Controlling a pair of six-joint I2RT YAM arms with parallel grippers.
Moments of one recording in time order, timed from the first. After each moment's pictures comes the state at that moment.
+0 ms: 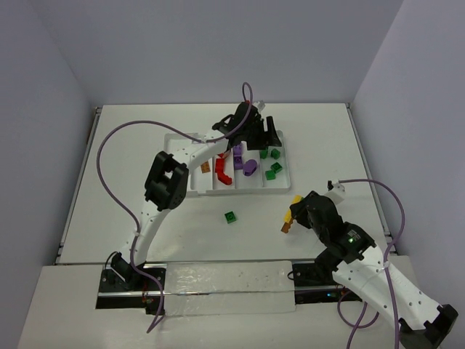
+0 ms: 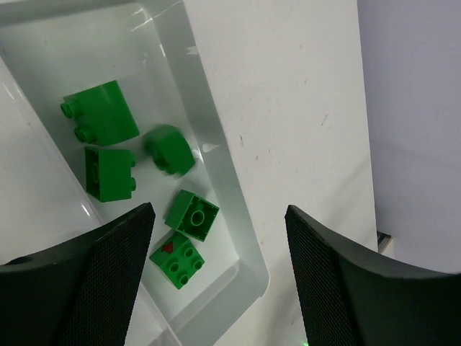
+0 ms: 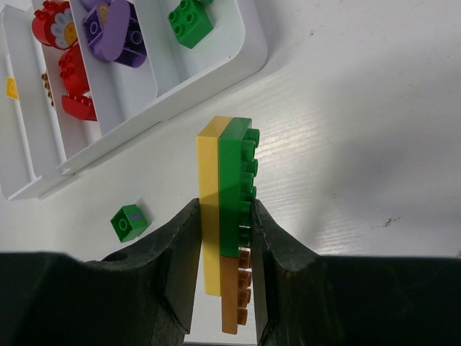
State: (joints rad) left arm -0.72 2.43 2.15 -0.34 0.28 -0.72; right arm 0.62 0.45 0.44 -0.68 0.41 1.01
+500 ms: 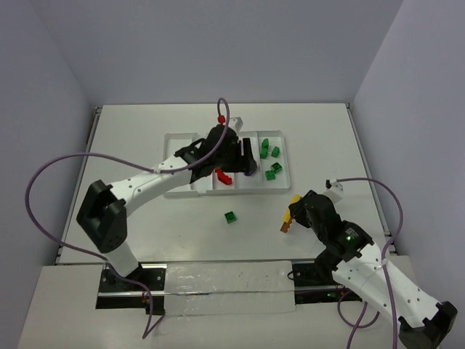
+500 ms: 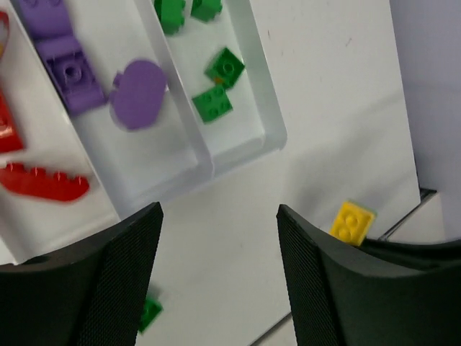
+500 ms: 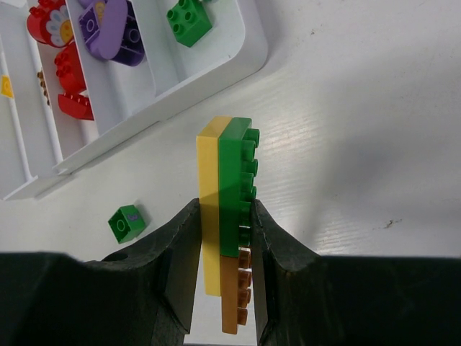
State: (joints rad) left arm -0.82 1.72 1.40 -0.32 0.01 -0.65; right arm 0.62 0.48 0.44 -0.66 0.41 1.01
